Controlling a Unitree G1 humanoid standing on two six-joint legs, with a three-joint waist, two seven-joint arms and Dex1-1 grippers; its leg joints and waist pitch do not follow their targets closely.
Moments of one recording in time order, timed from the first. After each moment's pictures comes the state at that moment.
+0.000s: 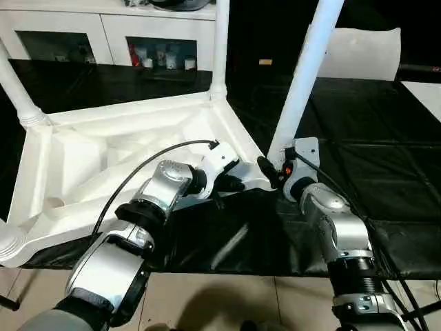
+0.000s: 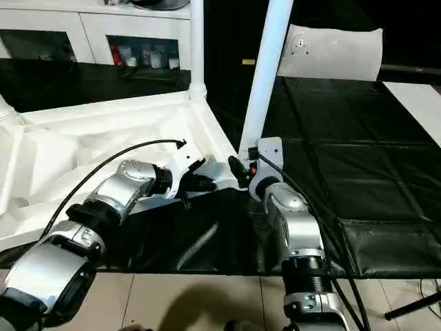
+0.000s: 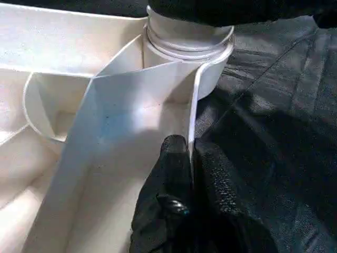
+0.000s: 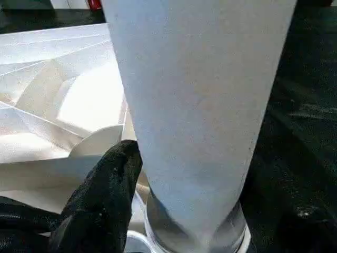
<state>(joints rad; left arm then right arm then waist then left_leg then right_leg) -0.84 0.12 -0.25 0.92 0.04 0.19 -0.88 -0.43 -0.02 -0.08 0.29 0.07 0.40 0.31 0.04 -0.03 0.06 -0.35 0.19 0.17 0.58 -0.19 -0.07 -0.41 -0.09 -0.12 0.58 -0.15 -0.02</state>
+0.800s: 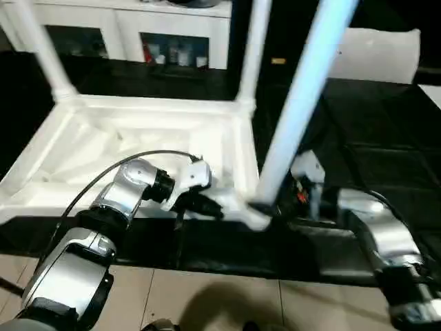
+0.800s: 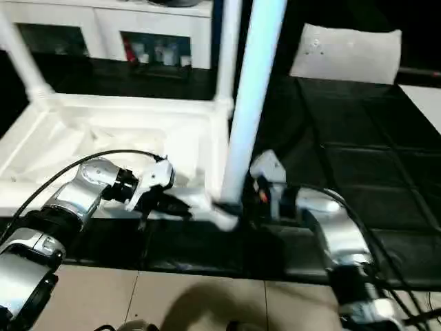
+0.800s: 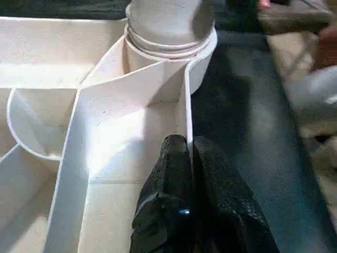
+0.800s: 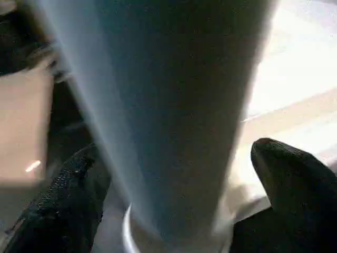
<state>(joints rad) -0.77 0.35 -0.34 0.86 0.02 -0.12 -1.49 -0.35 -0.43 0.14 0.23 0.22 0.25 1.20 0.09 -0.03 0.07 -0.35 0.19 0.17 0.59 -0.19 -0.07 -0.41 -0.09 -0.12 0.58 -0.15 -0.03</state>
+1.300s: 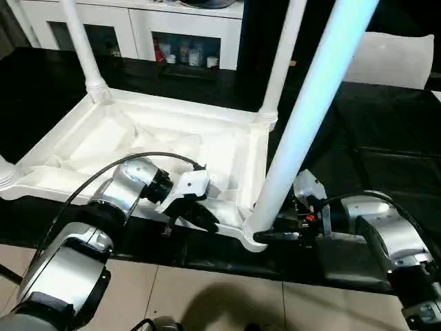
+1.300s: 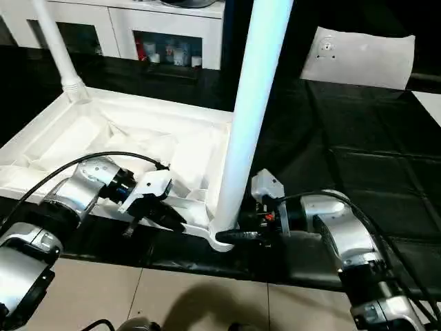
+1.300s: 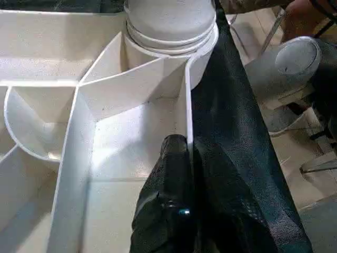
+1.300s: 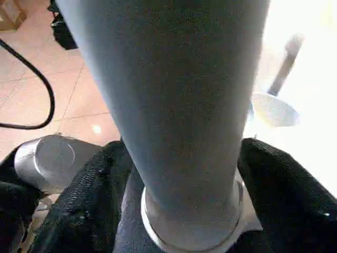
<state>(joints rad) -0.80 0.37 -0.39 0.89 0.03 -0.18 -1.58 -0.38 -0.48 0.20 0.24 0.24 0.25 1.37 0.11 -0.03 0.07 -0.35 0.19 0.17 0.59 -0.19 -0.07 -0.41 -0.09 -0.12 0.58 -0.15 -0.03</state>
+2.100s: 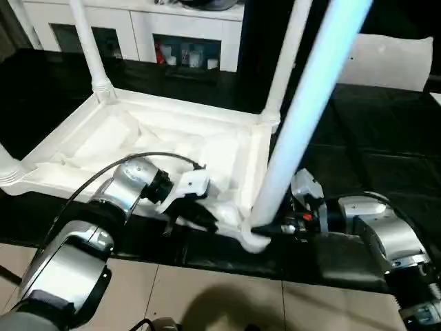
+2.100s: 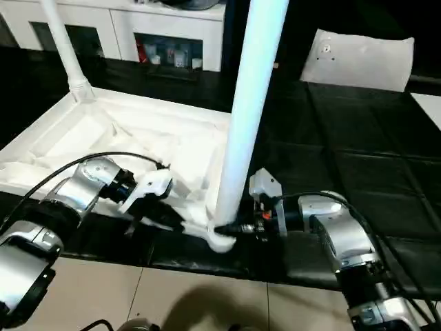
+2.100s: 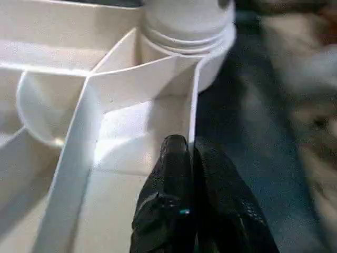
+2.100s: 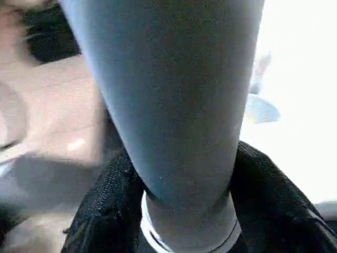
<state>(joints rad) -0.82 0.33 -0.36 0.95 0.04 -0.07 -1.37 -0.36 -0.36 0.12 0.25 0.20 0.30 1.10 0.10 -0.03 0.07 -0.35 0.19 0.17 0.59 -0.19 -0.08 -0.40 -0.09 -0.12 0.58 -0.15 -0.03</state>
